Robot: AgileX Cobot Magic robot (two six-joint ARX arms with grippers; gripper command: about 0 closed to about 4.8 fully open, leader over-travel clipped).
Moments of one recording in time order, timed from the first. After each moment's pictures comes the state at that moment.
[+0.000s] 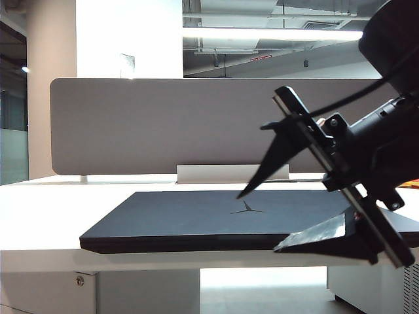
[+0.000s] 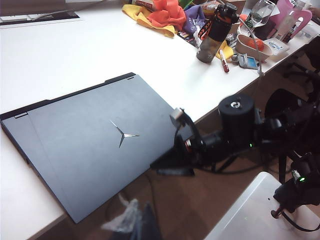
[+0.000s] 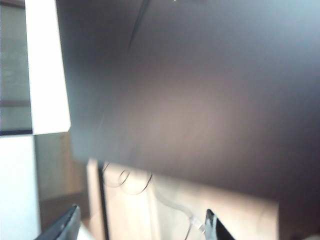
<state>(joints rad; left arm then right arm) -0.11 0.53 1.09 -0.99 0.74 -0.04 0.63 1.40 0.36 0.45 -0.38 1.12</state>
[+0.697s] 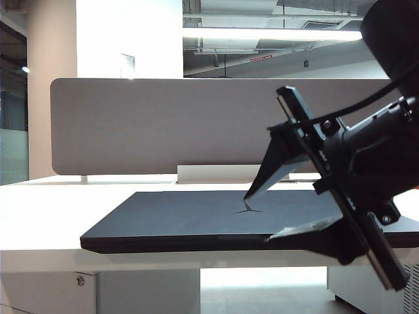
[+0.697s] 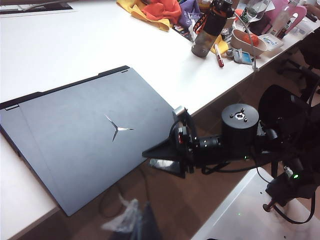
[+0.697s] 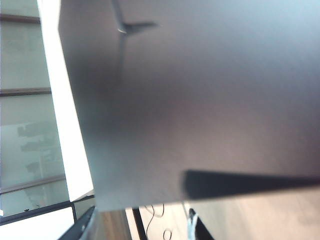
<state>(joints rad) -0.11 0.53 1.10 -1.02 0.76 -0.04 0.76 1.43 0.29 0.67 -0.07 1.47</state>
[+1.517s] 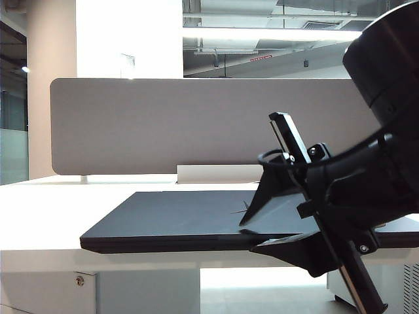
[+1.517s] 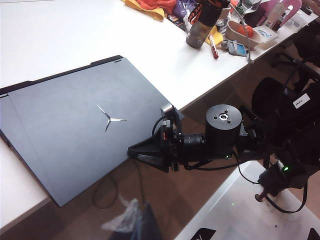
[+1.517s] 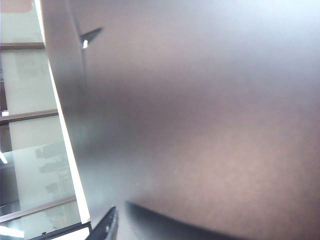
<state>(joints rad) -0.12 0.53 1.10 -1.06 0.78 -0.03 0.78 1.63 0.29 0.90 0.01 1.57</state>
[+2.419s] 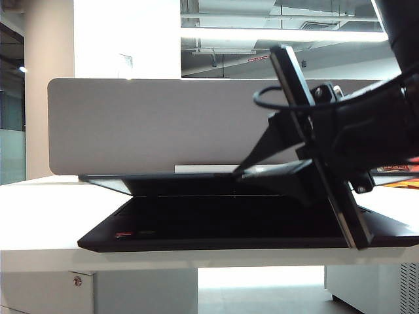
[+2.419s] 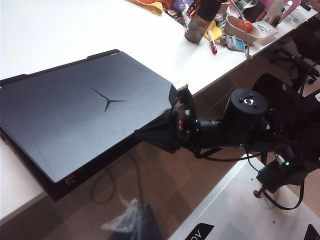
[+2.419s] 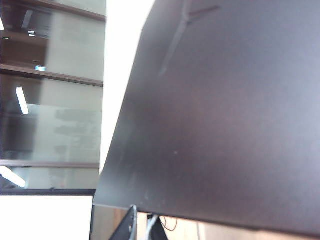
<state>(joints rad) -0.12 0.53 1.10 -1.09 0.77 -0.03 0.77 1.45 0.27 0.95 -0.02 1.31</state>
